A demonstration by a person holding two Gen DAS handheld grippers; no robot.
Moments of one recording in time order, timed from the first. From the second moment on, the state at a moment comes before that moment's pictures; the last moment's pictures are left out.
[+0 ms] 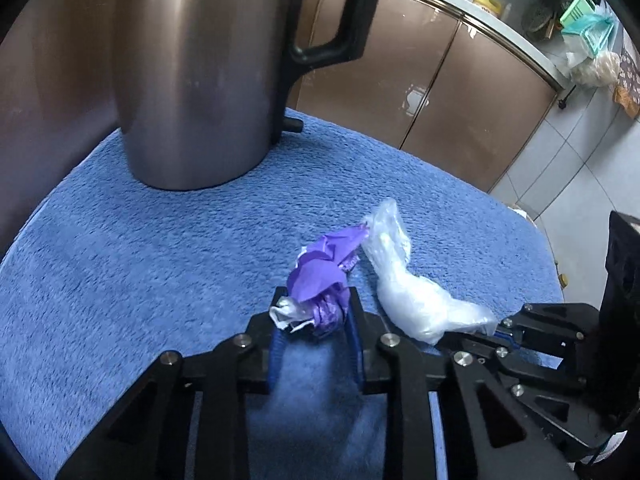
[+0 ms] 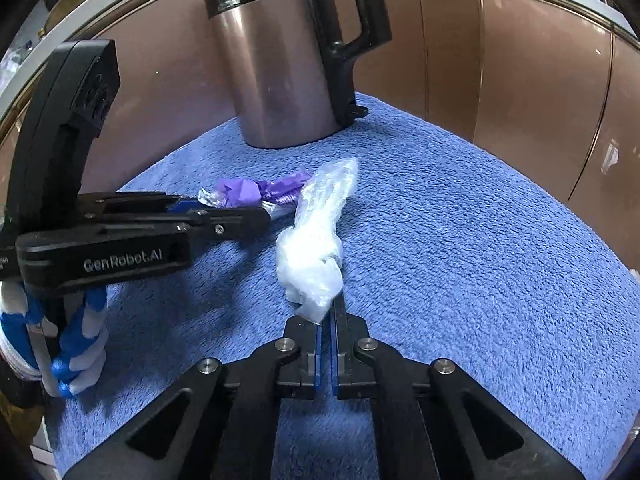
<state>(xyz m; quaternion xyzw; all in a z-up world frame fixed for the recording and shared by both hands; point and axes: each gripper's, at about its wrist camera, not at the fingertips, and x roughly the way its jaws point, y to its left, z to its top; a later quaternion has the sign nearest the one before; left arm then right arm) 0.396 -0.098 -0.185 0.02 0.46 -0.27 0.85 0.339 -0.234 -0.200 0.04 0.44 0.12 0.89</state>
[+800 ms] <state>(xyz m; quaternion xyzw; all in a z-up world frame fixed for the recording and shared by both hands) 0.260 -0.081 -0.071 0.02 0.37 -0.32 0.88 0.148 -0.276 -0.085 0.09 0.30 0.10 0.94</state>
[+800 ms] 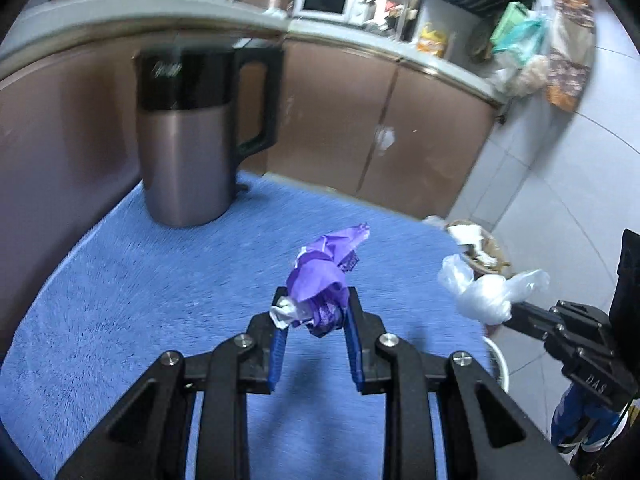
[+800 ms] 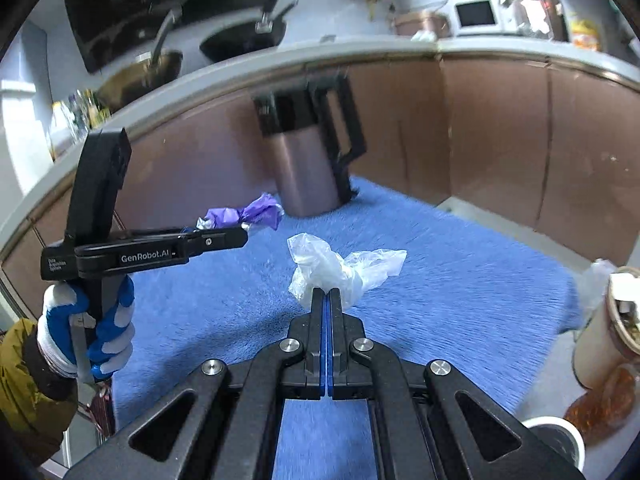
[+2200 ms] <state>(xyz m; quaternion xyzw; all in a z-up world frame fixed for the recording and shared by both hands) 0.094 -0.376 -0.112 0.15 0.39 -0.47 0.78 -0.032 -0.525 -0.251 0.31 0.37 -0.19 0.86</state>
